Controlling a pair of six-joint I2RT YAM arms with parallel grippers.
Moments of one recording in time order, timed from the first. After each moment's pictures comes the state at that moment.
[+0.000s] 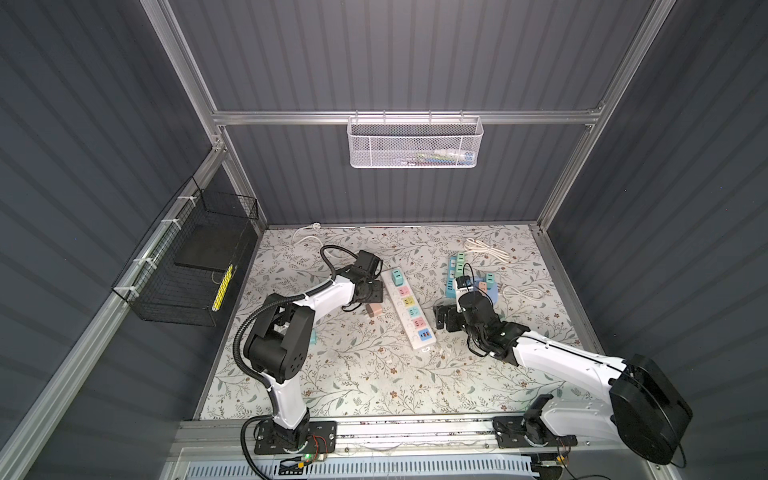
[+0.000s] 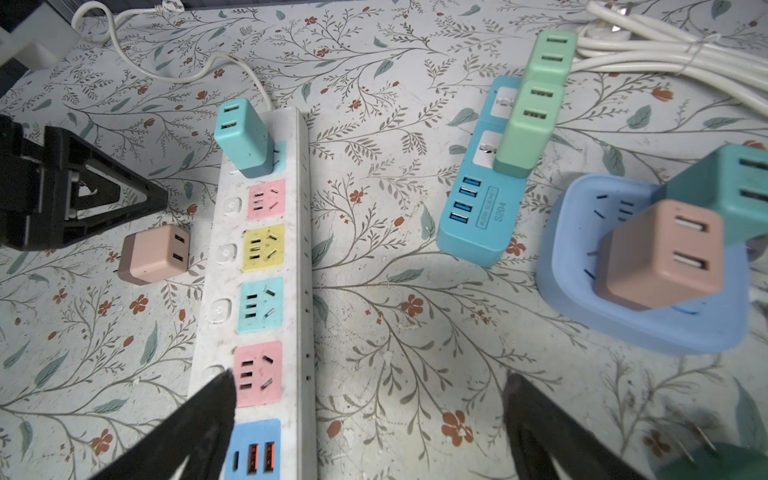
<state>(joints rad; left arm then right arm) -0.50 1.82 1.22 -0.47 -0.07 -0.38 0.69 1.26 0.61 0.00 0.27 0.38</state>
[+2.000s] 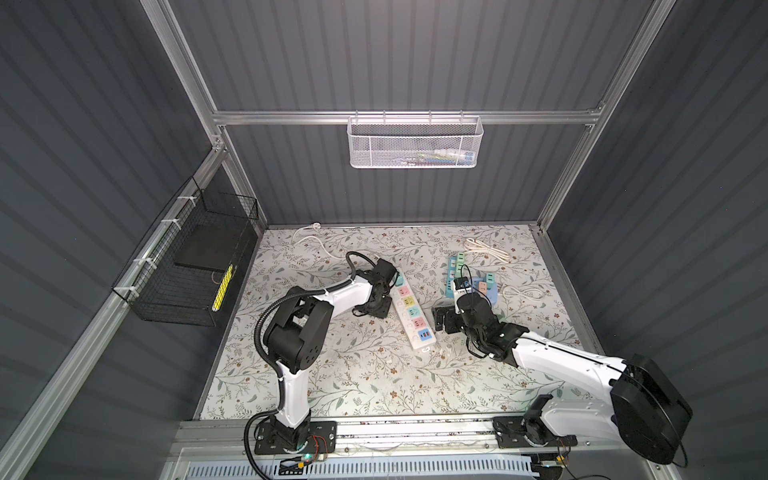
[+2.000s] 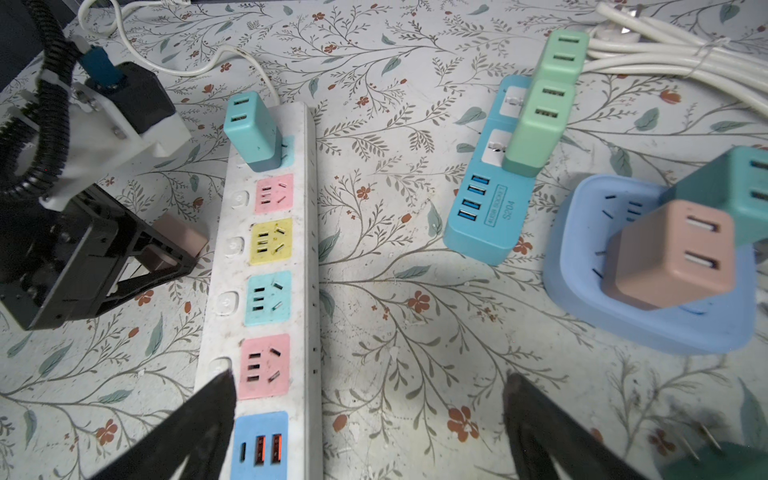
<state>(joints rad) -0.60 1.94 1.30 -0.66 -0.10 -0.21 0.71 1.26 0.61 -0.01 0.28 0.38</state>
